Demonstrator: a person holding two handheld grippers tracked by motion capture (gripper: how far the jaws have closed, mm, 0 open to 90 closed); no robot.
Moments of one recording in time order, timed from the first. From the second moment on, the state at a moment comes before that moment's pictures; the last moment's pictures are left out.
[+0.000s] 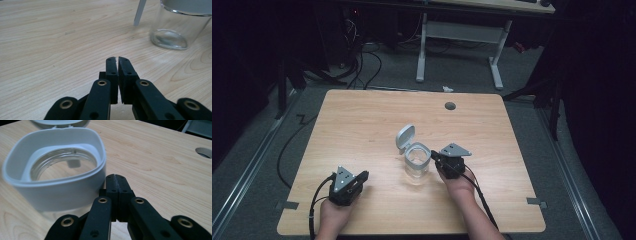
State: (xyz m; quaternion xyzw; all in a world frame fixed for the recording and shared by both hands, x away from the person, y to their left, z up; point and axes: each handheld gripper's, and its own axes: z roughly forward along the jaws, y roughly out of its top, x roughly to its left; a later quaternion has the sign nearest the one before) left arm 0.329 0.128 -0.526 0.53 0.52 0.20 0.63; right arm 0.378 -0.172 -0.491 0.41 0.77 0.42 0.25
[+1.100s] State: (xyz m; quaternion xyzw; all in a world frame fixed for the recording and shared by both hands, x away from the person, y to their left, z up) left arm 0.352 0.054 -0.520 0.56 0.50 0.18 0.63; right arm 0.334 -0.155 -0.501 0.37 0.79 0.44 0.23
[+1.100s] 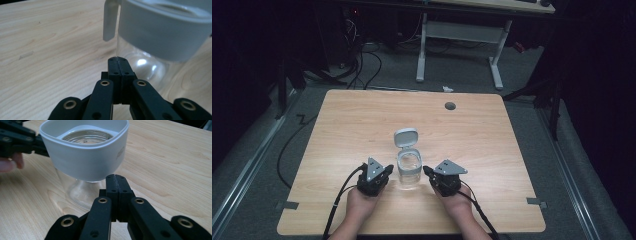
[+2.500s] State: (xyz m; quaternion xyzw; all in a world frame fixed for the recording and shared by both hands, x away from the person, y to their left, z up) left arm 0.318 0.067 -0.522 0.57 0.49 0.13 0.64; right arm 0.328 -0.208 -0.506 0.46 0.74 0.43 0.23
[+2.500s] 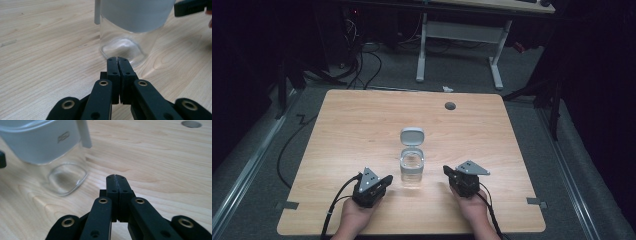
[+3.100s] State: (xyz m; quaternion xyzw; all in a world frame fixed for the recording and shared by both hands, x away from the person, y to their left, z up) left arm 0.315 0.047 -0.526 0.59 0.48 0.13 0.64; right arm 0.358 -0.212 -0.483 0.46 0.74 0.43 0.25
